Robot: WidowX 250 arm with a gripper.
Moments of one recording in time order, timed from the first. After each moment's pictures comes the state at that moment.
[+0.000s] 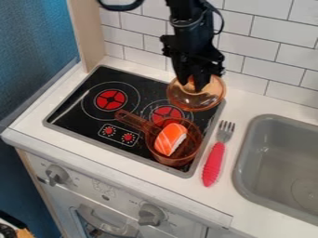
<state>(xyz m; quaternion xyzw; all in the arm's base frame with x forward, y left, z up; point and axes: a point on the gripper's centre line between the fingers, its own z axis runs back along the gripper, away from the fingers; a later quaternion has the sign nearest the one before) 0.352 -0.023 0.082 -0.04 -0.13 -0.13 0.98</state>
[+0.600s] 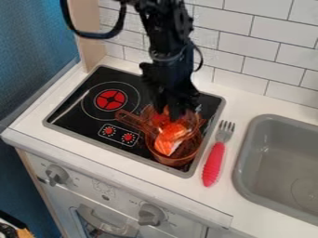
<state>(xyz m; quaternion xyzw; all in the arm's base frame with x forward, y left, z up) 0.312 -0.009 0.046 0.00 -0.09 -0.15 0.99</state>
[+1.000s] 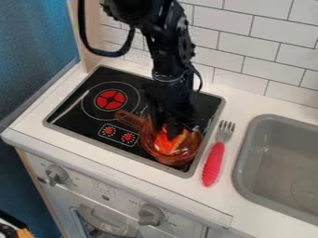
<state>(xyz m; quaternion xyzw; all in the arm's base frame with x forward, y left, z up) 0.309 -0.013 0.018 -0.01 -0.05 -0.17 0.98</state>
